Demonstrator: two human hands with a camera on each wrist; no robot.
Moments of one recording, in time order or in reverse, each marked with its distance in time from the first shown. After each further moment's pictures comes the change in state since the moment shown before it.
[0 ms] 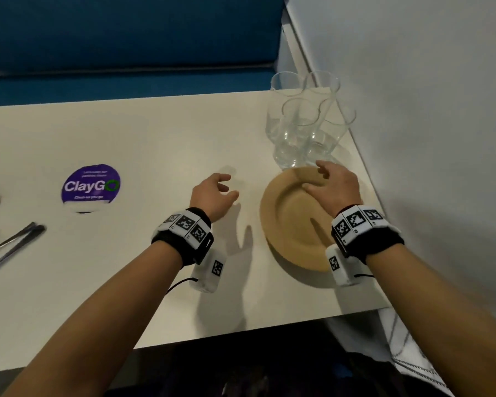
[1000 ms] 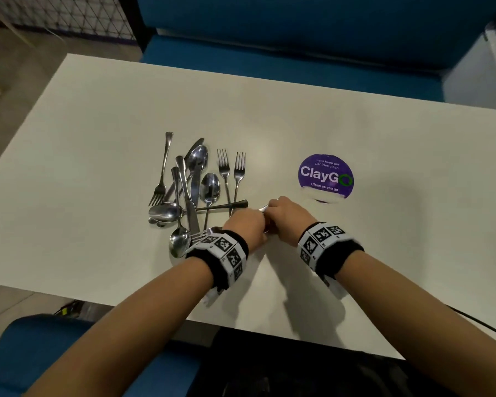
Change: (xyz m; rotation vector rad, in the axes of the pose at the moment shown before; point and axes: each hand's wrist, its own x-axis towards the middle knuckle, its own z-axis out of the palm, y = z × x) left_hand -0.037 -0.279 -0.315 0.761 -0.189 0.111; right_hand -0.148 -0.368 0.362 -0.588 -0.713 -0.825
